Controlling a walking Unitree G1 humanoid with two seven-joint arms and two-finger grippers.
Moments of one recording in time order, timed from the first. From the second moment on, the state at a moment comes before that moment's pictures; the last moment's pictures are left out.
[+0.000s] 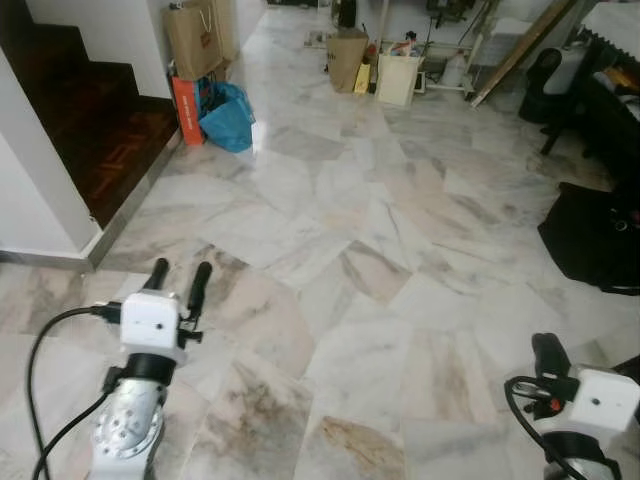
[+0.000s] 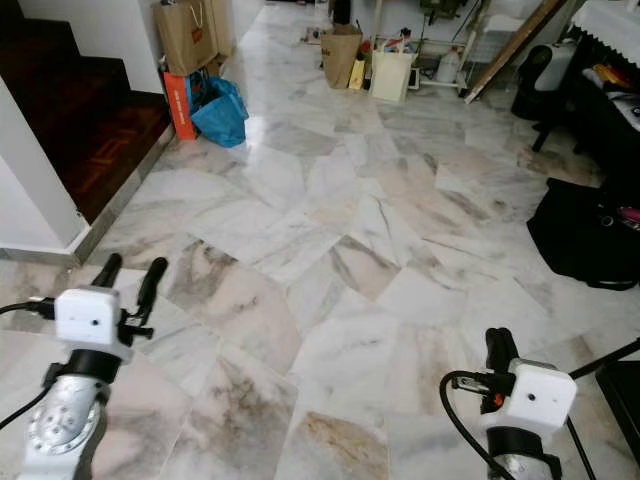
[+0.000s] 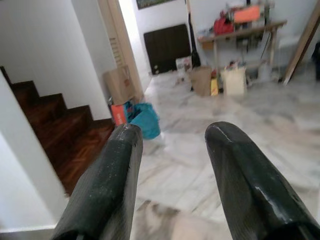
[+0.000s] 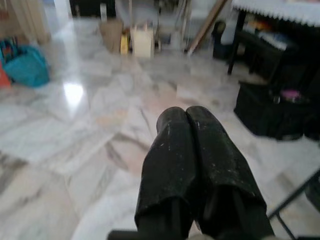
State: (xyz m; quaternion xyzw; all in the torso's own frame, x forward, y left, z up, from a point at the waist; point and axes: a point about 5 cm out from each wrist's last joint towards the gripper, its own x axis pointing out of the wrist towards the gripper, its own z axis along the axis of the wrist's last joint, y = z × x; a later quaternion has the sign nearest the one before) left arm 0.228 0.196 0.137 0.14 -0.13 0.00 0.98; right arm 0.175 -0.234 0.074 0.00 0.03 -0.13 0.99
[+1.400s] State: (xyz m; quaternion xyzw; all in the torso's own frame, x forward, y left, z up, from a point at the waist) left arm 0.173 0.171 -0.089 0.08 0.46 -0.01 0.88; right arm 0.158 -0.230 -0.085 0.06 0.43 -0.14 0.89
